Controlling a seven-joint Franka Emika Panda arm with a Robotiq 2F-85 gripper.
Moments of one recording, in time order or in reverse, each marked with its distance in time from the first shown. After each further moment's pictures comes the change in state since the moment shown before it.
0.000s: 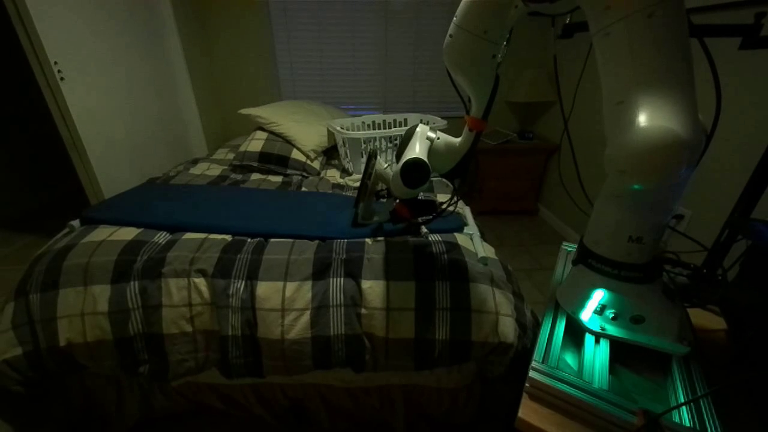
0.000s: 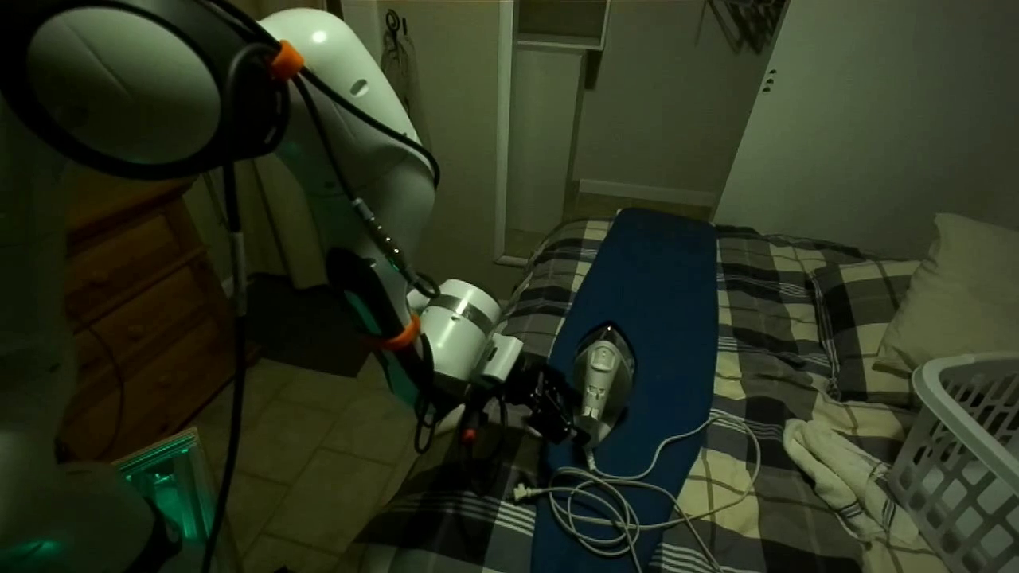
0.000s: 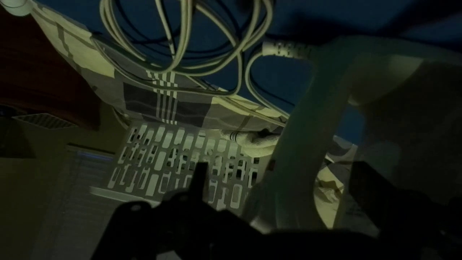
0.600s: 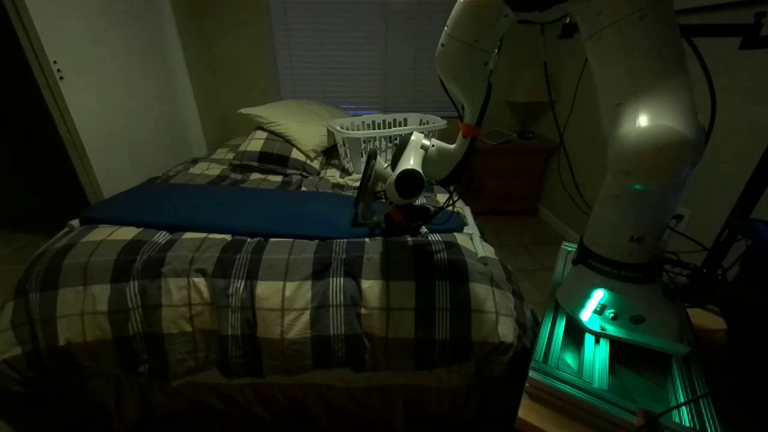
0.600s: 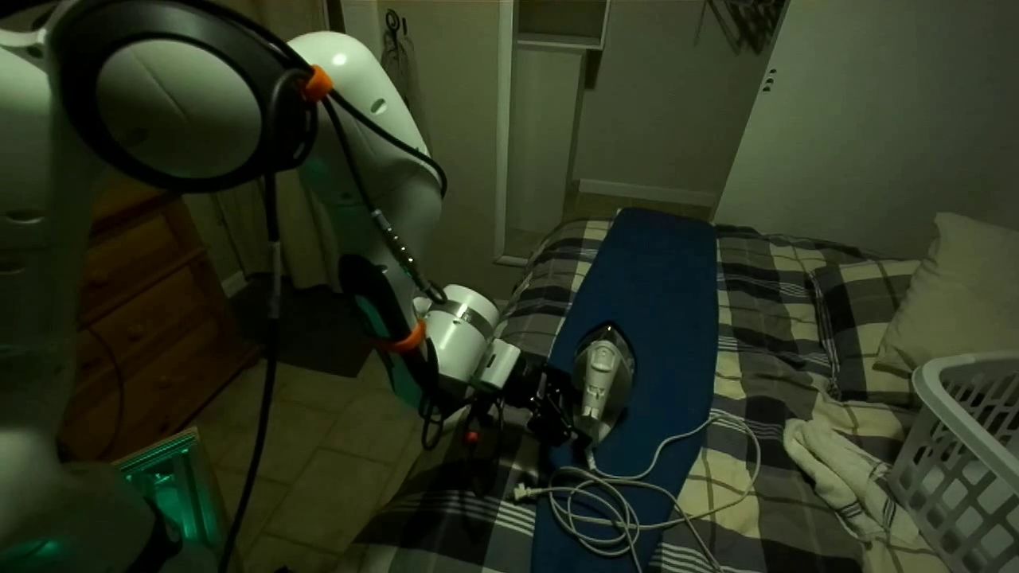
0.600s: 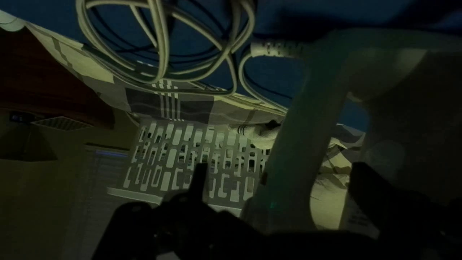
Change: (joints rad) arm 0.037 0.058 -0.010 0.032 0.001 -0.083 0.113
